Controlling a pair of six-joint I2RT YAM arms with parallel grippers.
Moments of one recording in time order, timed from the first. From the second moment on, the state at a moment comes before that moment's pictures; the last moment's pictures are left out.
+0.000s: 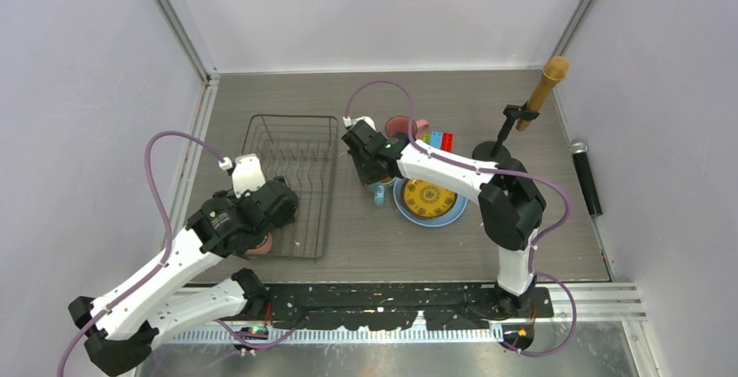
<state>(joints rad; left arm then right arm) -0.85 0.81 0.98 -1.29 -0.75 -0.97 0.88 1.89 1.50 -0.61 0.22 0.41</state>
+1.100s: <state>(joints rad) -0.85 0.90 0.98 -1.39 -0.77 -1.07 0.88 1.93 1.57 -0.61 0.25 0.38</state>
